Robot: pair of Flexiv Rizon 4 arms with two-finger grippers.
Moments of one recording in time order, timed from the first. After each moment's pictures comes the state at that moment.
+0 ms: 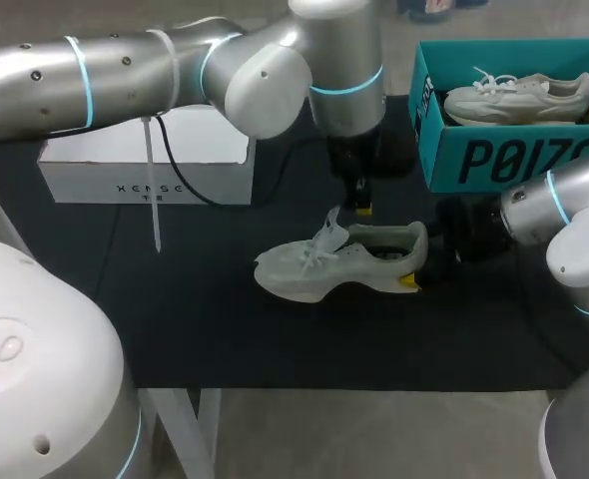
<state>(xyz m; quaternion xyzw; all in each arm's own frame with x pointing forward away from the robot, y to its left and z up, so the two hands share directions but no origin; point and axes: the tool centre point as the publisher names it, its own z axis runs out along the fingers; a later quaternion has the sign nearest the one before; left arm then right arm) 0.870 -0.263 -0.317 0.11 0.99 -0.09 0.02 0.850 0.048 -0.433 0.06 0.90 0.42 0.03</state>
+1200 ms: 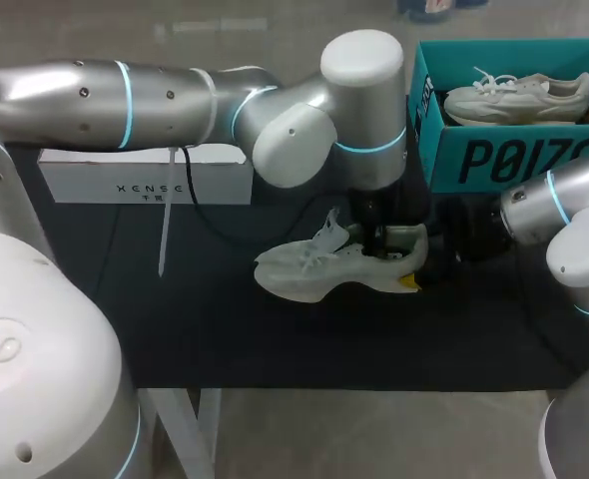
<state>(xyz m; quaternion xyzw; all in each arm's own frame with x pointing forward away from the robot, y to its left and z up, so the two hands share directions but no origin) 0.838 -0.289 -0.391 0.10 0.99 -0.08 0.01 0.850 0.048 -0.433 0.06 0.90 0.42 0.03</state>
